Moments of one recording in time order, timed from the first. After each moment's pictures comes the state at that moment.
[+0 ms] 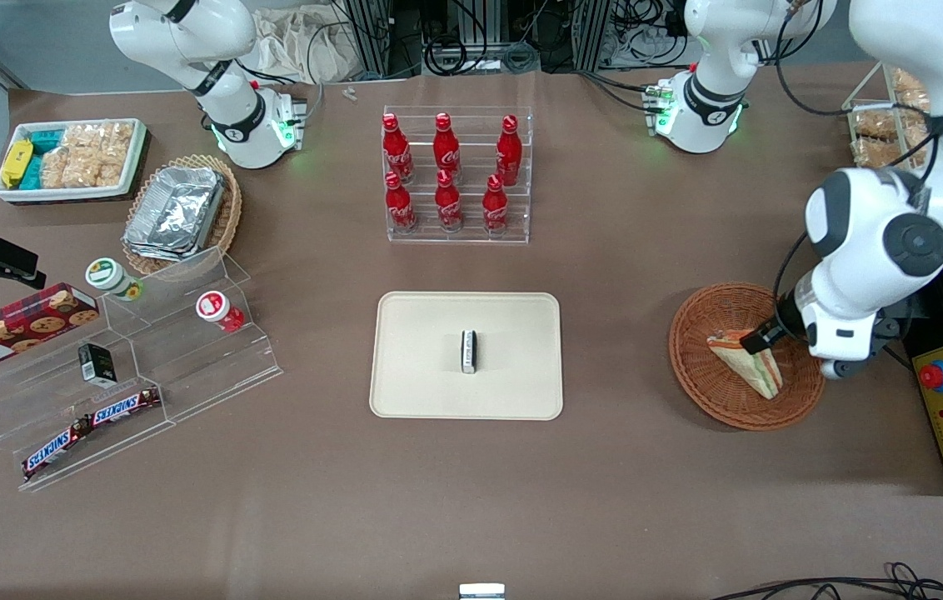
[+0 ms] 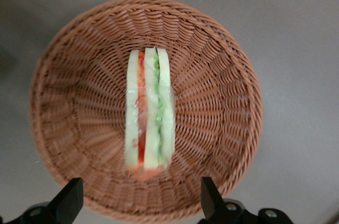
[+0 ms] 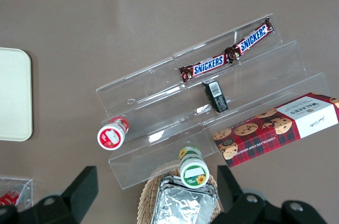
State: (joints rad) arm 0.00 0.24 -0.06 -2.06 0.04 2.29 -0.75
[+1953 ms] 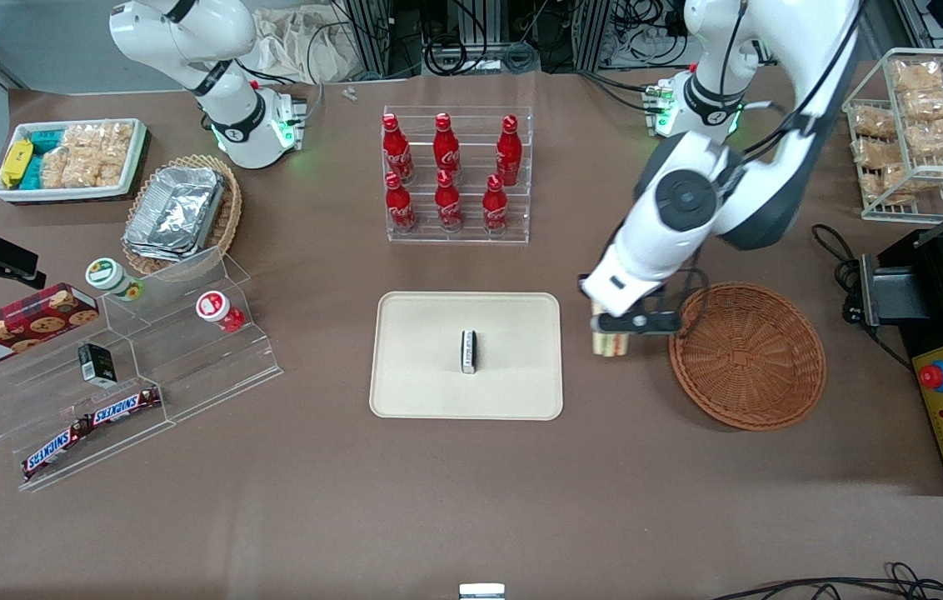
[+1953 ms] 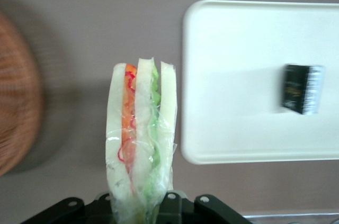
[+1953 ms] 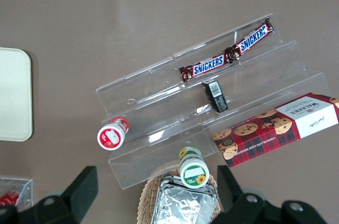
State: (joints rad) arm -0.08 0.32 -0.49 -1.92 0.06 2.23 -0.54
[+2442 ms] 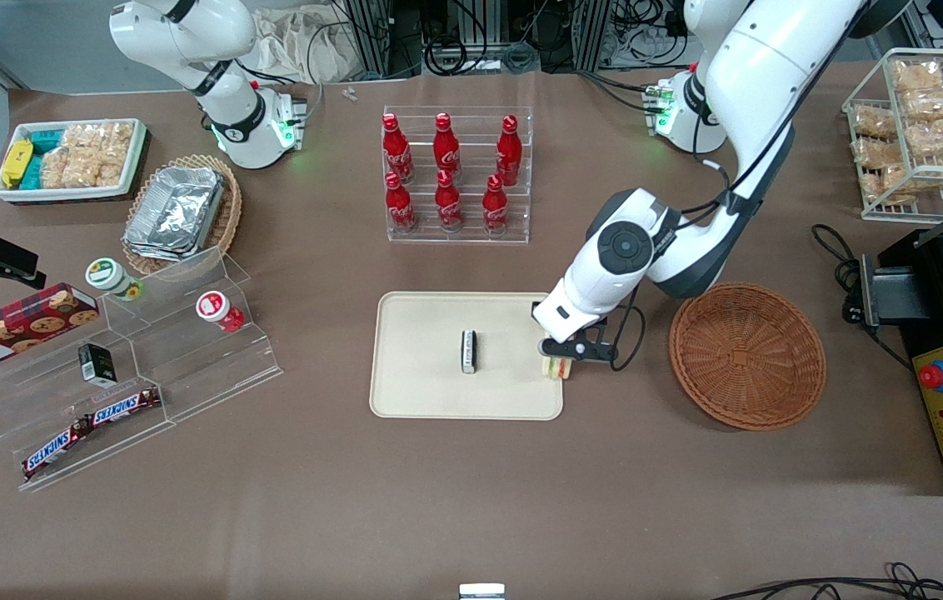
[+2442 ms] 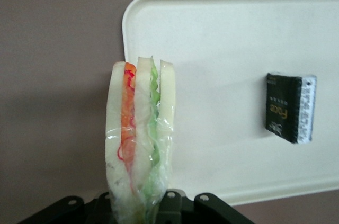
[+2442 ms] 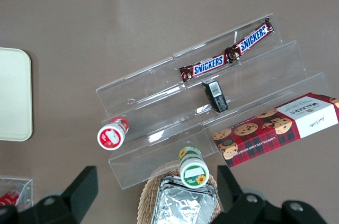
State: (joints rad) arm -0.13 0.54 -0.49 -1.85 0.19 2.40 -0.61
